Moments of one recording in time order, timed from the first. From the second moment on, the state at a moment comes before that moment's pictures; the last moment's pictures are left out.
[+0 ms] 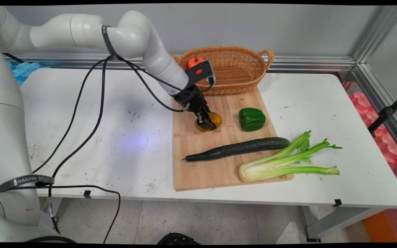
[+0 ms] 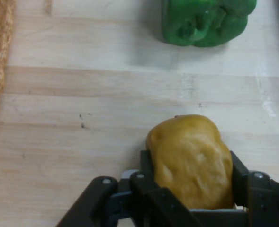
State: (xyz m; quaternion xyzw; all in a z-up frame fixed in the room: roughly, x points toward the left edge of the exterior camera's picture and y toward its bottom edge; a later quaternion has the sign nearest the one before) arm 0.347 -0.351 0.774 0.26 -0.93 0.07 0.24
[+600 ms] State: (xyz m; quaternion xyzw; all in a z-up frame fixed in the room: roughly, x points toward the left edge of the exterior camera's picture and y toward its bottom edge) arm 0.347 -0.365 0.811 0.26 -0.92 0.06 0.27
